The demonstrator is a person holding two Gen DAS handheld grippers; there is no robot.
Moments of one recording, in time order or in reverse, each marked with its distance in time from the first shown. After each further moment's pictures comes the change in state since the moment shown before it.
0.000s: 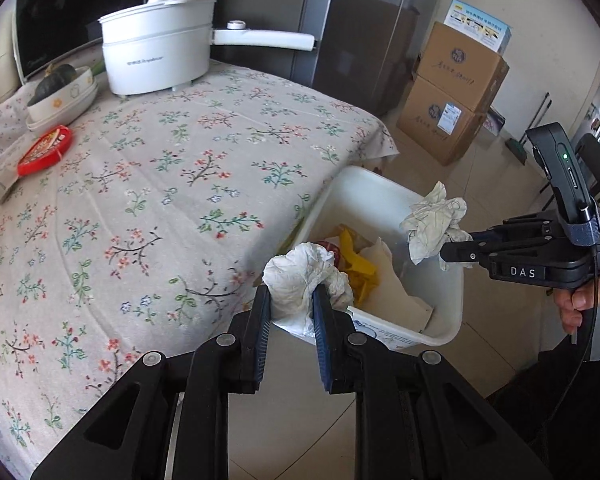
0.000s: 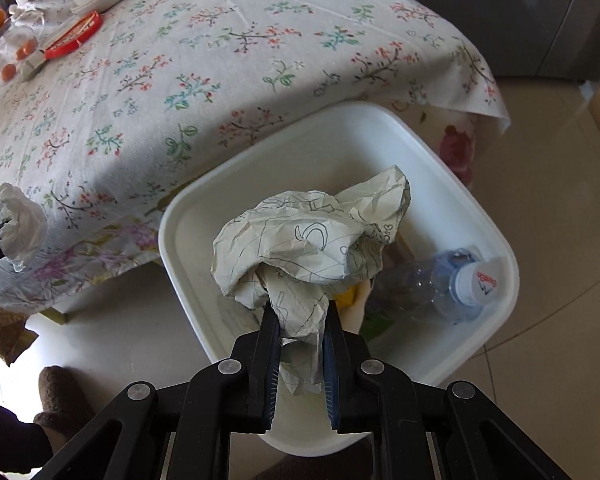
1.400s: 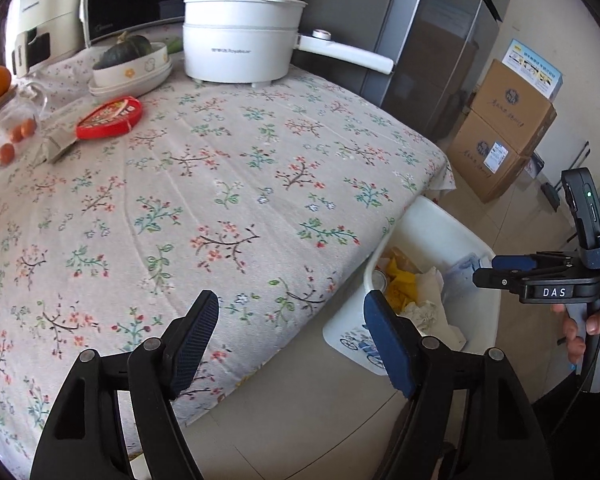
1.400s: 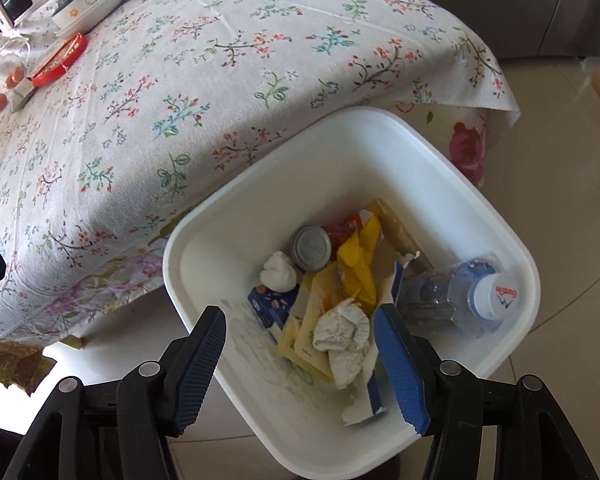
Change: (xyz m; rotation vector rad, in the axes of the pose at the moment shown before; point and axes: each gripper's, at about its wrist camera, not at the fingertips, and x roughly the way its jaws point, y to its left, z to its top) left arm -0.023 0.077 -0.002 -0.199 -0.044 0.128; right arm 0.011 0.007 0.022 0.077 -0.005 0.044
